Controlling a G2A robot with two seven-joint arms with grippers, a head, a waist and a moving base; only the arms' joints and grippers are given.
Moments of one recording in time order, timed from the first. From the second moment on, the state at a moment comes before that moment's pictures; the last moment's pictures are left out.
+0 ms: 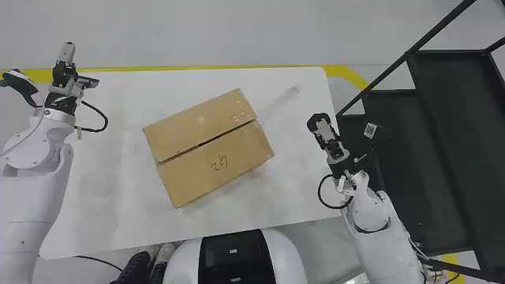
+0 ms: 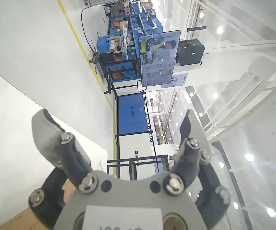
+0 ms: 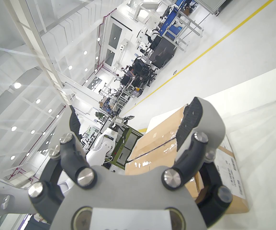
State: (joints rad) left arm 1.04 -0.94 -1.34 -1.28 -0.45 -0.21 -0.20; right arm -1.72 -1.35 1.56 -1.82 -0.15 -0.63 0.17
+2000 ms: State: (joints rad) left arm 0.98 -0.96 -1.28 -1.05 -0.47 -0.57 -0.94; right arm -1.35 -1.25 1.43 -1.51 -0.12 -0.28 1.01
